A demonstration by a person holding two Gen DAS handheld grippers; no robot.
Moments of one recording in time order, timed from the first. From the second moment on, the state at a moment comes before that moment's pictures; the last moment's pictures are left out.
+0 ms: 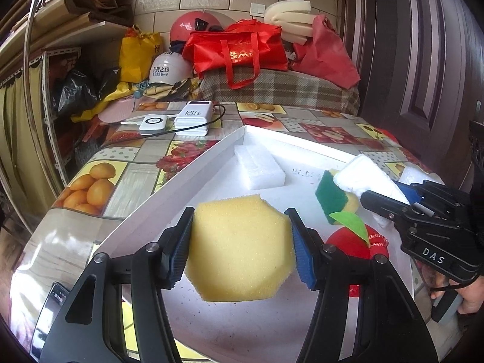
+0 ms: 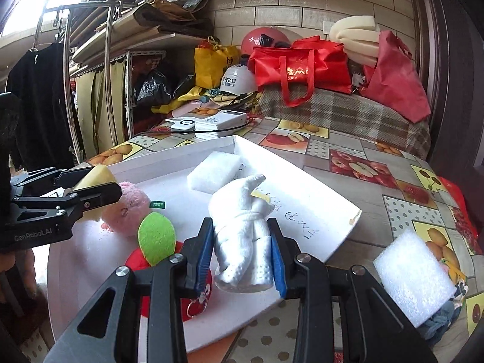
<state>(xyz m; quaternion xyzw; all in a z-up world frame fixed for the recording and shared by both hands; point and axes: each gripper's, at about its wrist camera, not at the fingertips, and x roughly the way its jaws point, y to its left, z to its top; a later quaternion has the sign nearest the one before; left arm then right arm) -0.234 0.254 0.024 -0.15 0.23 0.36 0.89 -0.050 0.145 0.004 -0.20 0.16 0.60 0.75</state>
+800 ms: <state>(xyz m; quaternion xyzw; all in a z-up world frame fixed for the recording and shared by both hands) -0.231 0.232 0.034 -0.07 0.19 0.41 0.89 -0.058 0.143 0.013 -0.18 0.11 0.60 0.77</state>
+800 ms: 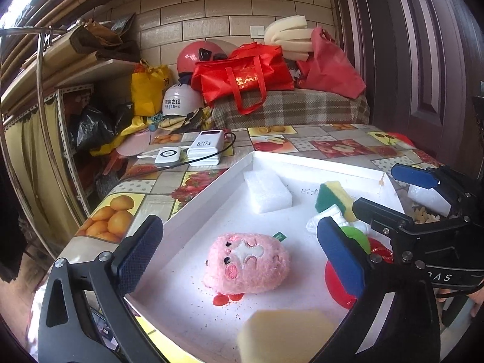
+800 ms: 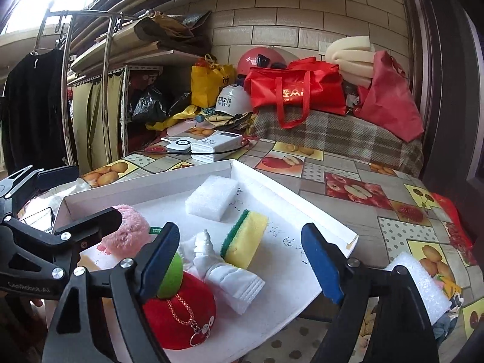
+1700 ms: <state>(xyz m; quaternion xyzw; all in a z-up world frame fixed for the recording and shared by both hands) -0.234 0.233 0.036 -0.08 0.18 0.41 0.89 -0.056 0.134 0.010 -0.17 0.13 0.60 0.77</state>
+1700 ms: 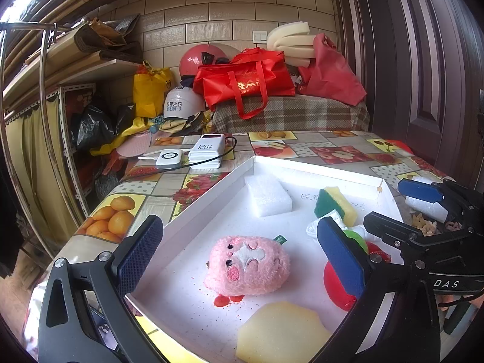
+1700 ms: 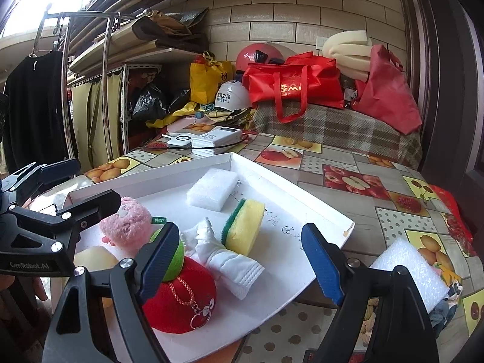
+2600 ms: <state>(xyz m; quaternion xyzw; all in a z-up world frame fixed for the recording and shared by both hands) -0.239 0.217 0.044 -0.06 0.15 0.40 0.90 0.006 -0.042 0.037 -0.01 0.08 0.51 0.86</state>
